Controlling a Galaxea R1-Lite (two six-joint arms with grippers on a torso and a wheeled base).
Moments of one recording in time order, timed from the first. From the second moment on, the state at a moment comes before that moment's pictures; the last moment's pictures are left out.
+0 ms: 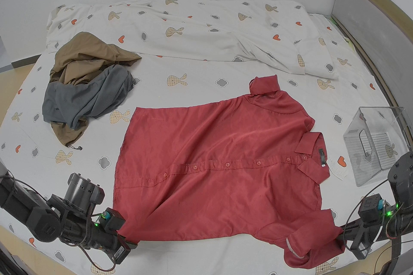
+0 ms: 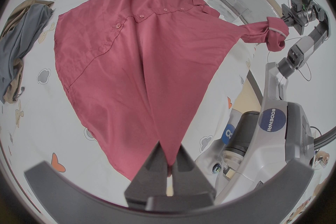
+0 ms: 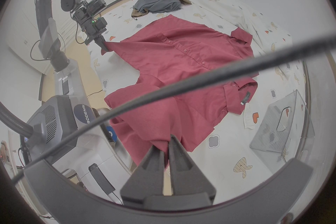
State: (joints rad) left arm -0.37 1.74 -0.38 -0.25 -0.27 0.32; right arm 0.72 1.18 -0.56 0.34 -0.10 -0.16
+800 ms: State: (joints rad) left arm -0.31 1.90 -0.66 -0.30 -0.12 0.31; right arm 0.49 1.37 -0.69 0.07 -0.11 -0.22
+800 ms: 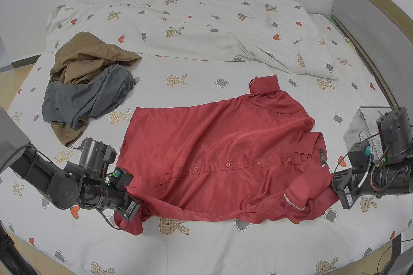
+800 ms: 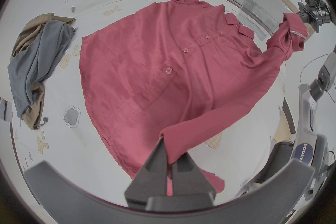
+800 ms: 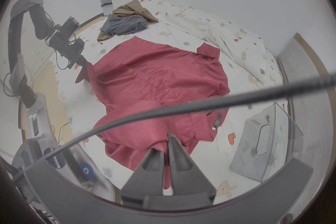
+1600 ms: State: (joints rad) left arm -0.27 2.01 -0.81 -0.30 -0.06 0.31; right arm 0.41 1.60 -0.82 -0.07 -0.17 -0.21
